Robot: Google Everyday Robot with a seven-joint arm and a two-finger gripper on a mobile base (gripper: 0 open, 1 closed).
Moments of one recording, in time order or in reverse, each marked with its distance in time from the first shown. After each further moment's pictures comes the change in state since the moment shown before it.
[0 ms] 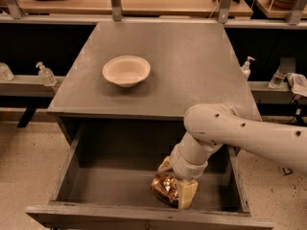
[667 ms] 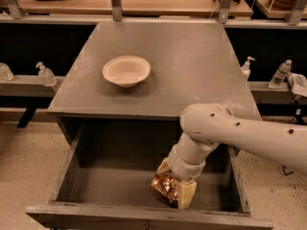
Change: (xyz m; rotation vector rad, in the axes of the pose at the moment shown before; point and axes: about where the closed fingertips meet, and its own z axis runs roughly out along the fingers) arm -0.001 0.000 0.005 -0.030 0.008 -0.024
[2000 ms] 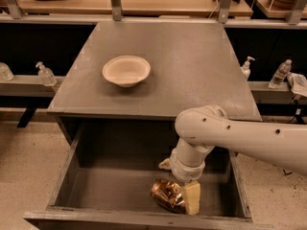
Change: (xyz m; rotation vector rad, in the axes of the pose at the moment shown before) arm 0.020 0.004 0.015 -0.048 0.087 0.024
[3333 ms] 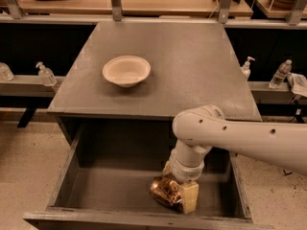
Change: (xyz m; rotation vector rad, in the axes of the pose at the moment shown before) arm 0.004 -0.002 0.003 -0.007 0.039 0.026
